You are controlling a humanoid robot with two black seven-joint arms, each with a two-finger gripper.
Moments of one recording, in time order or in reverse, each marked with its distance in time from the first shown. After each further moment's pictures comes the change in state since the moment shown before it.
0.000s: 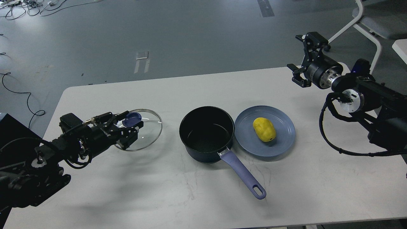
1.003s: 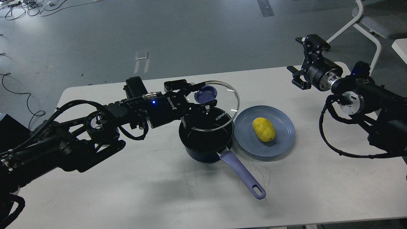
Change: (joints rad) left arm -0.295 -0.116 -0.054 -0.273 0.166 -0.115 0.005; right arm -0.011 0.001 0.001 0.002 0.001 0.000 0.003
